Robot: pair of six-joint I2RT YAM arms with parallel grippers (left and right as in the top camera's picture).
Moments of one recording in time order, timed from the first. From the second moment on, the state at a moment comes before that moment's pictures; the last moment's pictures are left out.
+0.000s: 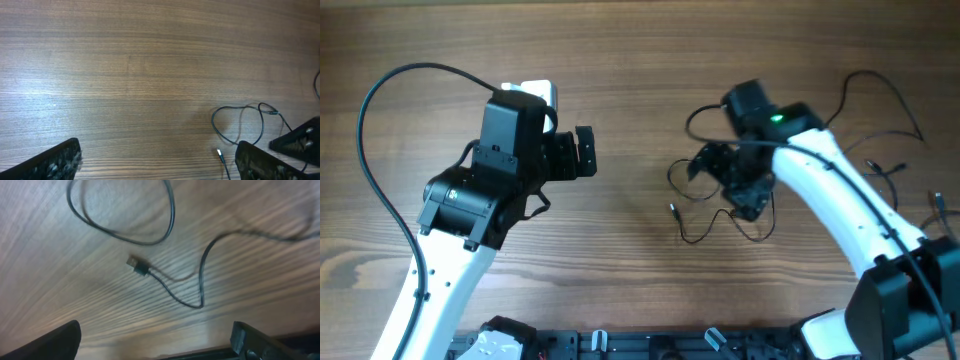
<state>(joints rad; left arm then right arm) -0.34 1.18 1.24 -0.91 -0.05 -0.34 0.40 1.63 1.25 -1.13 -0.28 1.06</state>
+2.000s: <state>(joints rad) -0.34 1.18 1.24 -0.91 -0.05 -0.34 0.49 1.68 0.83 -0.35 0.23 1.57</state>
